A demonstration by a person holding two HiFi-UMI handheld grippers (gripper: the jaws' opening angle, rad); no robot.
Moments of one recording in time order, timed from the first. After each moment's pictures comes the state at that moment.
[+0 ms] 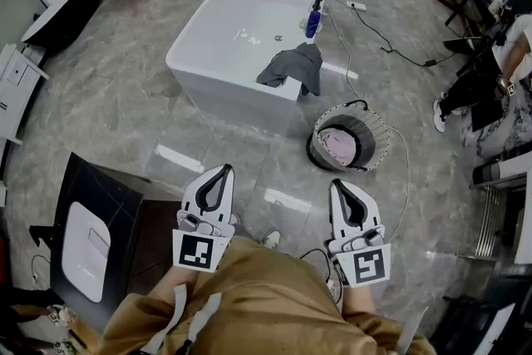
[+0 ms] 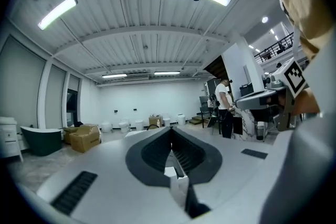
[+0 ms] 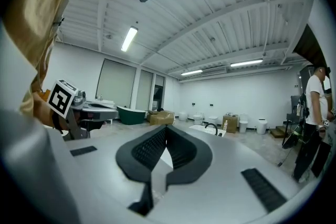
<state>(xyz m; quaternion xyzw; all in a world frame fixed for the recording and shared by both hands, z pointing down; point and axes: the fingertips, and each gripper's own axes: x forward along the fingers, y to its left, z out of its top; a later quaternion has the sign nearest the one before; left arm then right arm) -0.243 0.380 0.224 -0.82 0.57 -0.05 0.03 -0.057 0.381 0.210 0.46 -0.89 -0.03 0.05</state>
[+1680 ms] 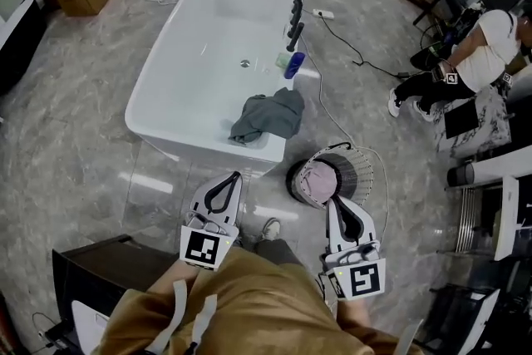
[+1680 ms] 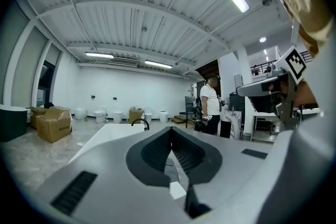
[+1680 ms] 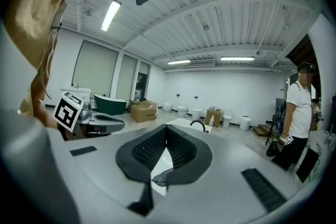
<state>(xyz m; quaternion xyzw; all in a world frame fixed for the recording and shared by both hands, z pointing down) -0.294 0.057 0.276 -0.88 0.47 -0.02 -0.03 -0.129 0.107 0.214 0.53 -0.84 -0.01 0.11</state>
